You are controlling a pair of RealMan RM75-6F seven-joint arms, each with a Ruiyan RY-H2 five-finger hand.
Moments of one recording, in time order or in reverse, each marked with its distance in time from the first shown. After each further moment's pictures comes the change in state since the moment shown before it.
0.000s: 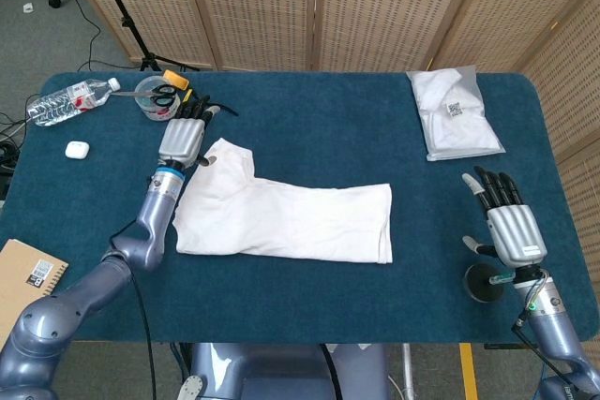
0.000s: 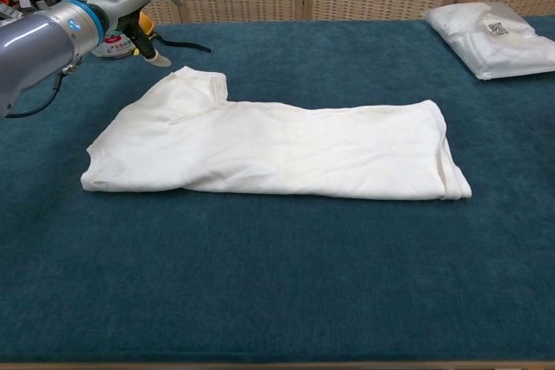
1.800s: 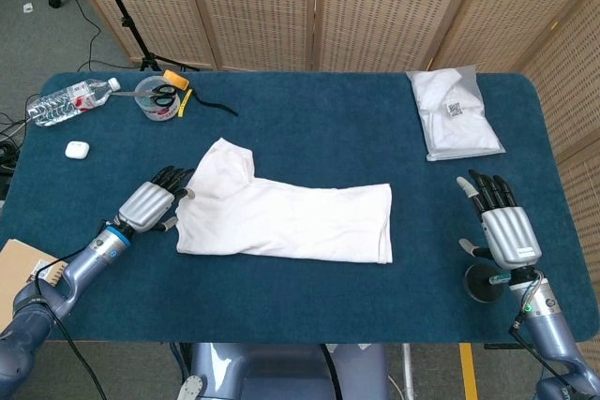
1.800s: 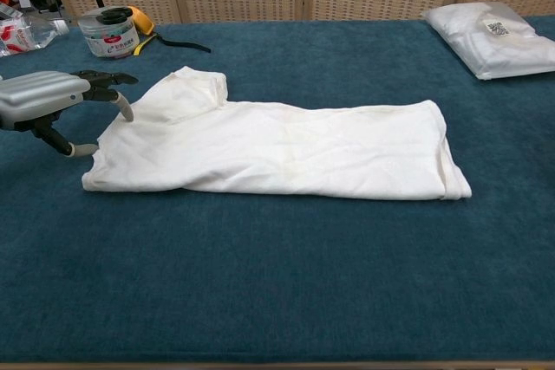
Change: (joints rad) left arm 0.339 0.035 0.384 0.228 0.623 0.345 -0.569; right arm -0.007 -0.009 0.008 -0.003 -0.017 -0.019 -0.023
